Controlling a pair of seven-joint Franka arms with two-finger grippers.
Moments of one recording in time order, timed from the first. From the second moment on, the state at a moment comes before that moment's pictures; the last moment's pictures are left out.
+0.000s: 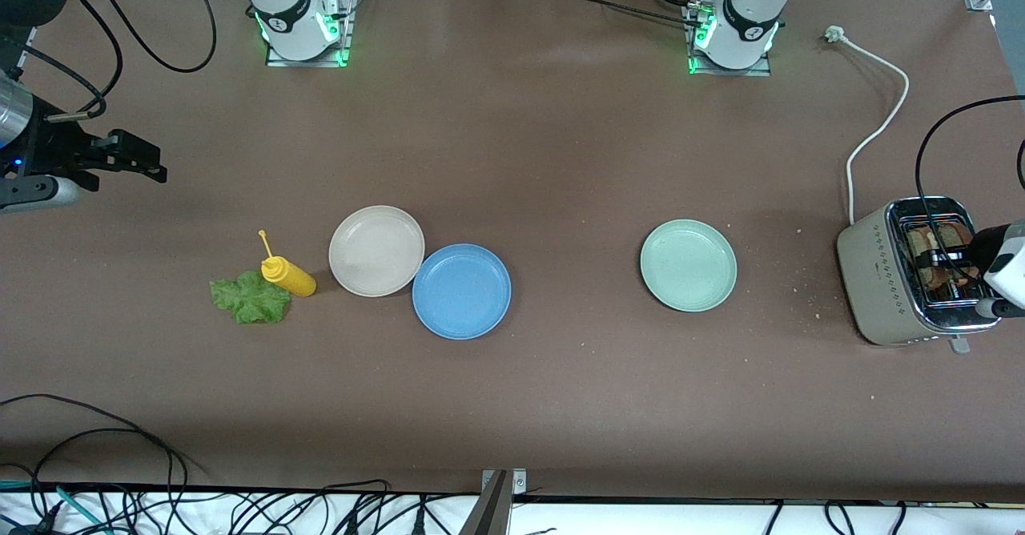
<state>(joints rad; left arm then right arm) 0.46 0.49 -0.21 -1.52 0.16 1.80 0.13 0.09 0.12 -0.08 -1.52 0.05 1.58 -0.12</state>
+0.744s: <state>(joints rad) 0.45 0.45 -0.25 -1.29 0.16 1.48 0.18 0.09 0.12 -0.08 -1.52 0.05 1.58 -0.12</state>
